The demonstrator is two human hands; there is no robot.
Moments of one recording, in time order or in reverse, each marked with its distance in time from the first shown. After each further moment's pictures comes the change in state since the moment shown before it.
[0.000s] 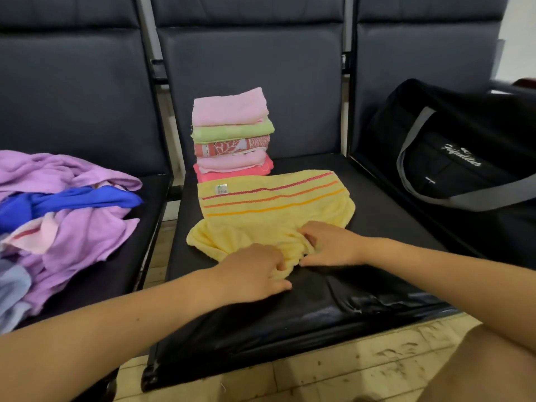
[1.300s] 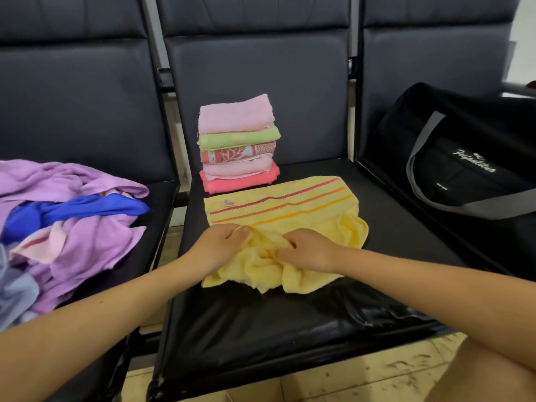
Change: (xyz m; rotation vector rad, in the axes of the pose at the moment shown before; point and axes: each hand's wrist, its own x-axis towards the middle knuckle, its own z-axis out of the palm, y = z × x) left_hand -0.001 -0.058 -0.019 -0.795 0.380 -0.314; right_hand 0.026 -0.058 0.003 0.328 0.026 0.142
